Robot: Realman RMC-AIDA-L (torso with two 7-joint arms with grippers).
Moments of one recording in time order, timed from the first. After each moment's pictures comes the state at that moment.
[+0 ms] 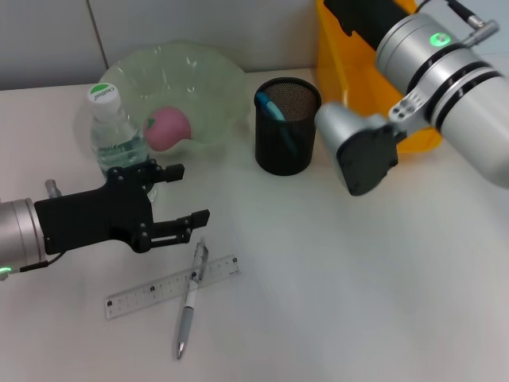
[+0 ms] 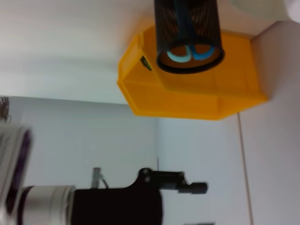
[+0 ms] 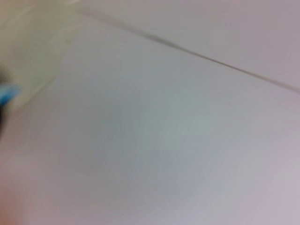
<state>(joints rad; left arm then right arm) -0.50 -2.07 0.96 0.60 1.73 1.43 -1.06 0.27 2.08 -1.92 -1.36 -2.18 0.18 0.61</state>
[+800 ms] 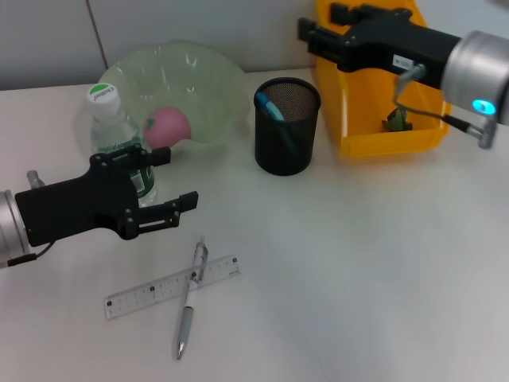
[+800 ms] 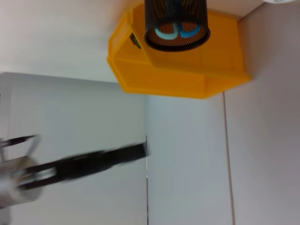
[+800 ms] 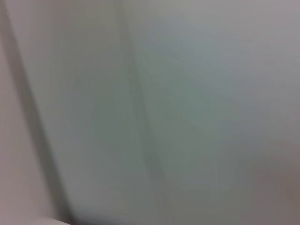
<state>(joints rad) -0.47 -2.06 0.93 0.62 1.68 1.47 -1.08 0.16 2.08 -1.45 -1.48 -1.53 -0.82 1.97</state>
